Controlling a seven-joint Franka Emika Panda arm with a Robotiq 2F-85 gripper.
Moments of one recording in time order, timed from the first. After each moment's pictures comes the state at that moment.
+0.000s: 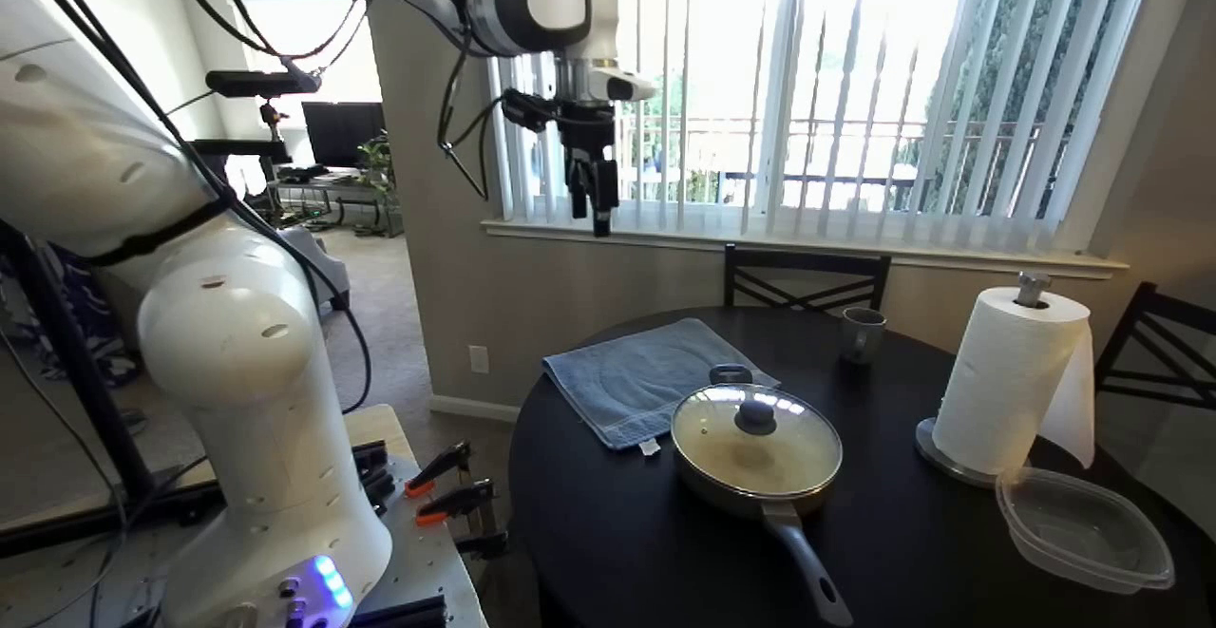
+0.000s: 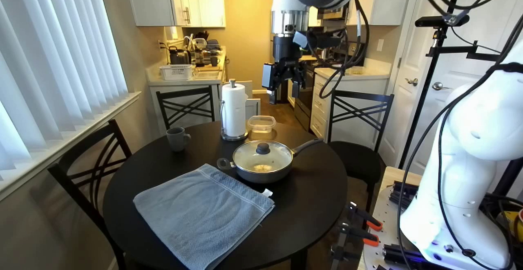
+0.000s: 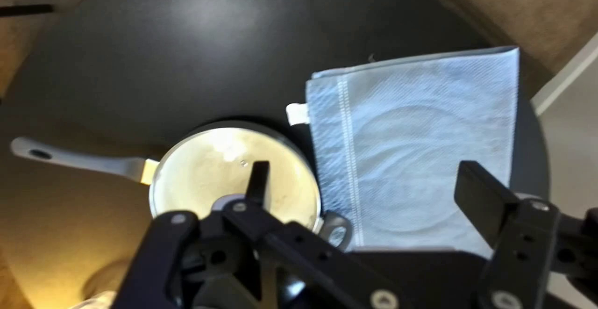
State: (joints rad) arm 0.02 -0.45 0.14 -2.43 0.06 2.00 0.34
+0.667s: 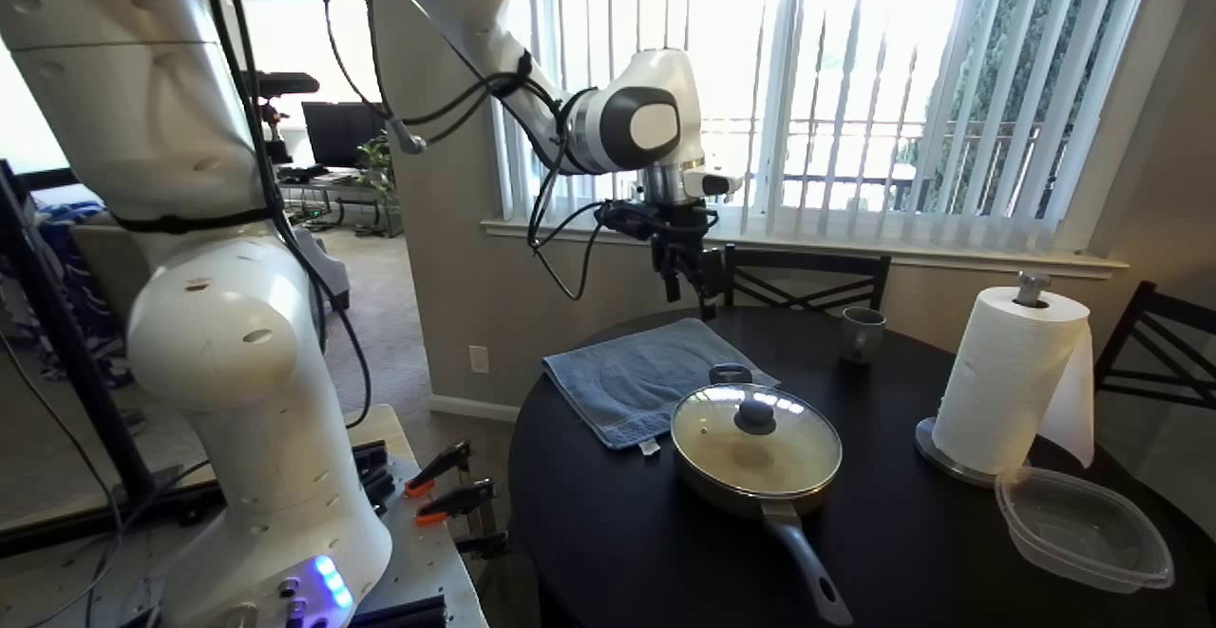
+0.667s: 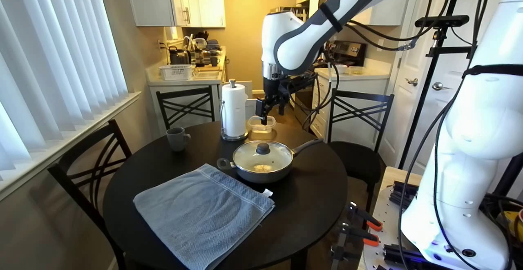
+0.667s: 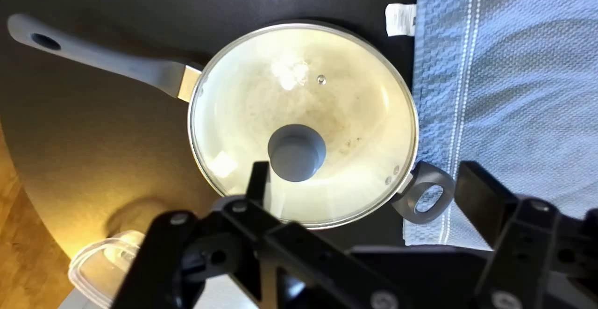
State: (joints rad) arm -0.07 -0.07 0.05 -2.40 -0.20 2.45 0.30
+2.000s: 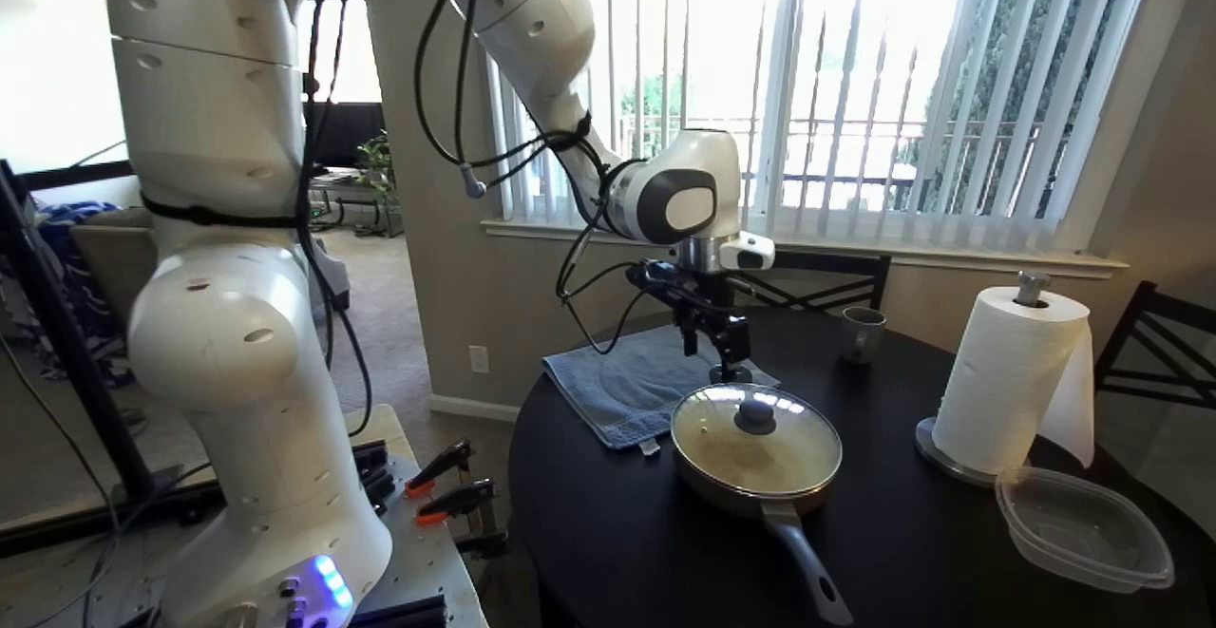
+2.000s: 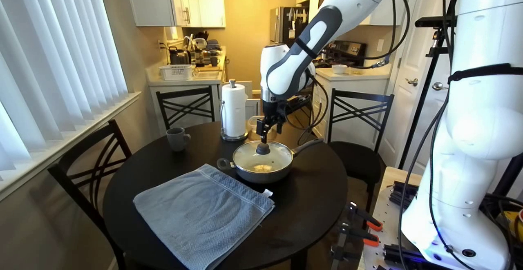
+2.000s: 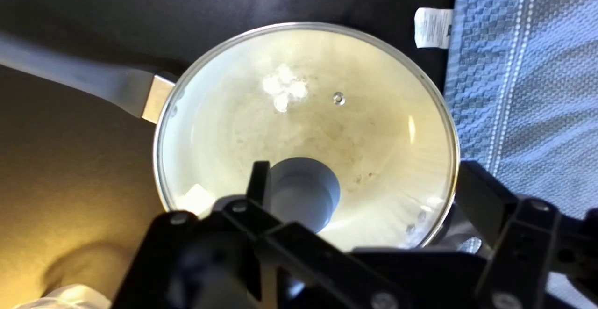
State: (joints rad) arm -0.06 0.19 -0.03 -2.33 -0.11 2.58 0.12
